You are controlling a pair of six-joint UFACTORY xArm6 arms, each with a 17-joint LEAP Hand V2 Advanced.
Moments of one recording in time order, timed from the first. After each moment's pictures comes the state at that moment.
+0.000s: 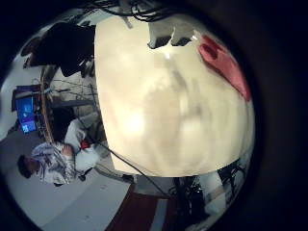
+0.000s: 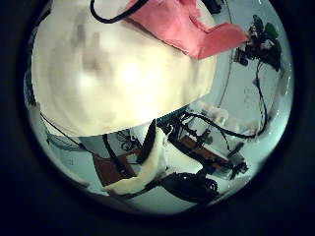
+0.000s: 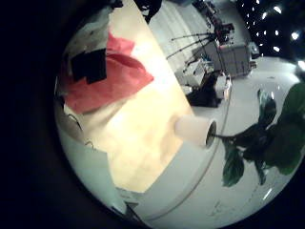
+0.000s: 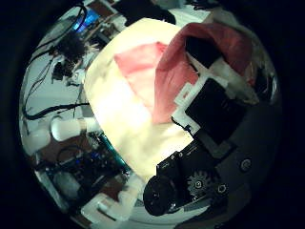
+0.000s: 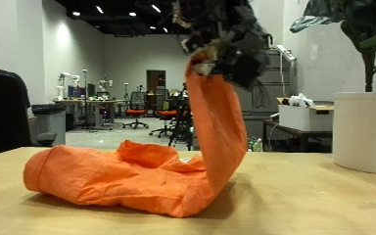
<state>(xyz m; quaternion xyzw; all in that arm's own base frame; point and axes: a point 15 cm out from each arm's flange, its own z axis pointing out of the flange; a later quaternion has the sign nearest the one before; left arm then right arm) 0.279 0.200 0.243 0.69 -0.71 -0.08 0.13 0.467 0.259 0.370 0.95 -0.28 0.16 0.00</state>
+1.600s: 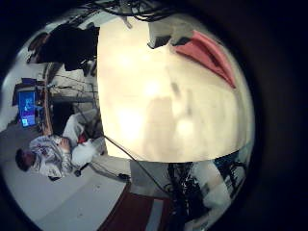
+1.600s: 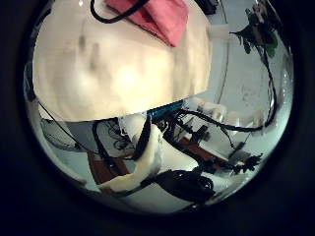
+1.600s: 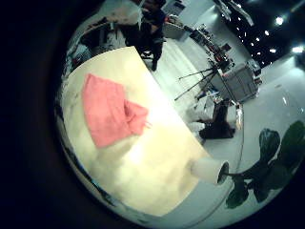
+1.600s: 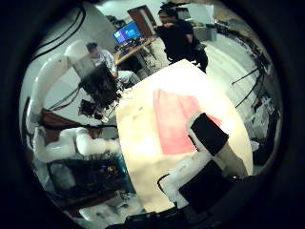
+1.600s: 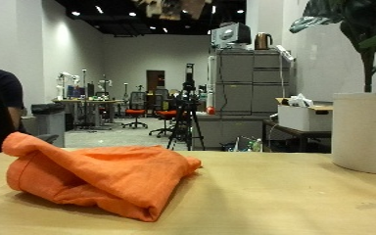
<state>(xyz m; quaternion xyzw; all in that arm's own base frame) 0.226 0.149 0.286 0.69 -0.71 -0.06 0.12 0.475 0.242 0.496 0.93 -0.32 0.11 -0.17</state>
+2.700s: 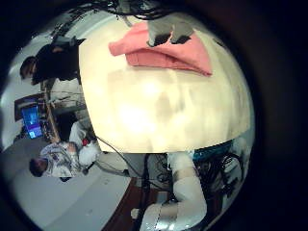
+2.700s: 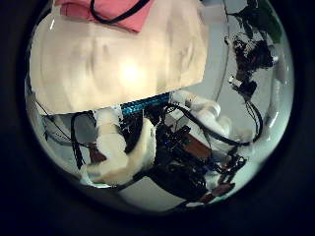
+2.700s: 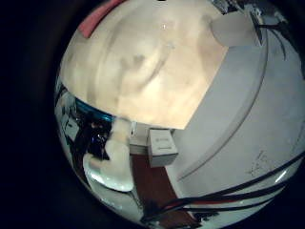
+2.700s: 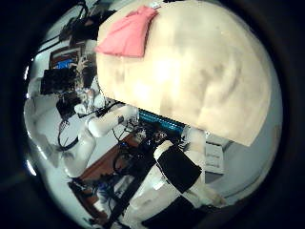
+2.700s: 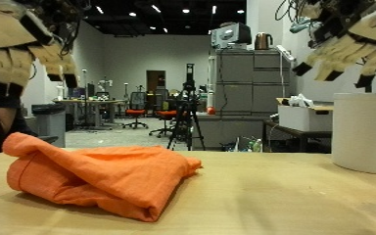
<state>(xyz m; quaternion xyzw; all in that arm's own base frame) 0.234 0.027 0.309 0.66 -0.73 -0.10 0.15 0.274 0.018 0.329 0.80 -0.58 -0.14 0.11</state>
